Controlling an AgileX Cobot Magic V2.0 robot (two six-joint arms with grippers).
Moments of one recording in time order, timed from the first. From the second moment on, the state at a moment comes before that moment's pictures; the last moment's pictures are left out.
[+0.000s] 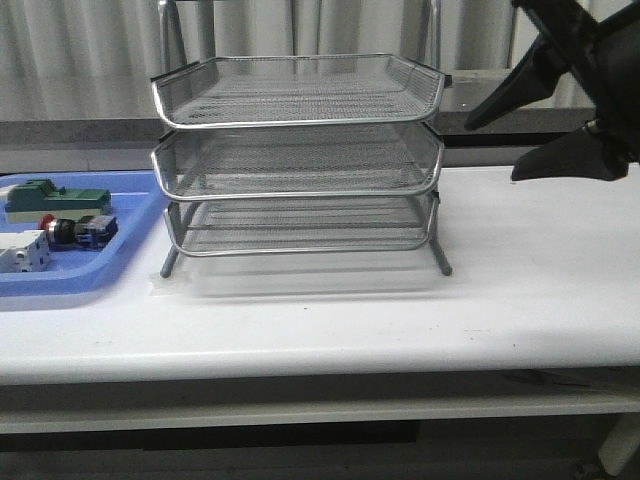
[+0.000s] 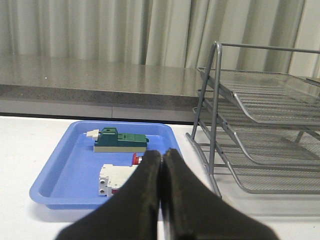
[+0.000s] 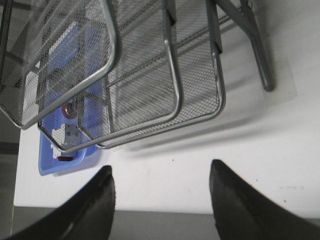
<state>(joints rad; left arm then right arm) -0.07 0.00 0.00 0.09 0.03 -0.20 0.10 1.47 -0.76 1.51 0.49 -0.82</state>
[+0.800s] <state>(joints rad) -0.07 0.00 0.00 0.09 0.03 -0.20 0.13 1.81 -0.97 1.77 0.59 -1.04</state>
